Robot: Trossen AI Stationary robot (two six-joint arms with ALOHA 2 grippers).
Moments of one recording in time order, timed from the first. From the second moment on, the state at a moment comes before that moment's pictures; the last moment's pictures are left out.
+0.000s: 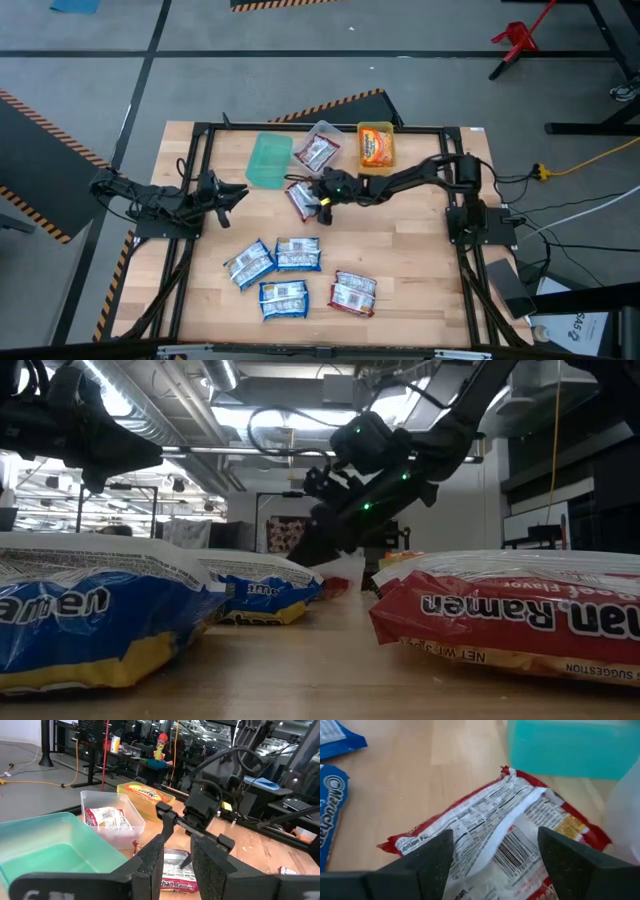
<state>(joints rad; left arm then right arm) -0.33 0.01 0.05 -0.07 -0.77 -0.30 -0.15 2.03 1.05 0.38 -0.02 -0.06</state>
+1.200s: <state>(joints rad) -0.33 0.01 0.05 -0.07 -0.76 -0.30 -0.15 1.93 1.05 0.31 -0.06 0.05</state>
